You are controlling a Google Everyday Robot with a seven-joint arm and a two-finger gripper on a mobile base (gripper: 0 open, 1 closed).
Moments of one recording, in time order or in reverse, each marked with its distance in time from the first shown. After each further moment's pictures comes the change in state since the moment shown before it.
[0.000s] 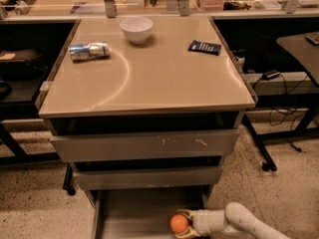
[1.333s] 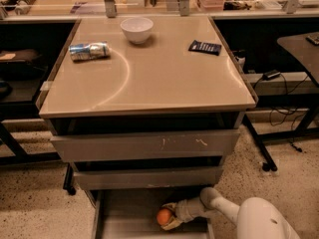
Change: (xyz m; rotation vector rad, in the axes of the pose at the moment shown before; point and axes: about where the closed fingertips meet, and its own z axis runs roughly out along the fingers) arm 0.061 -0.036 0.103 -0.175 0.042 0.130
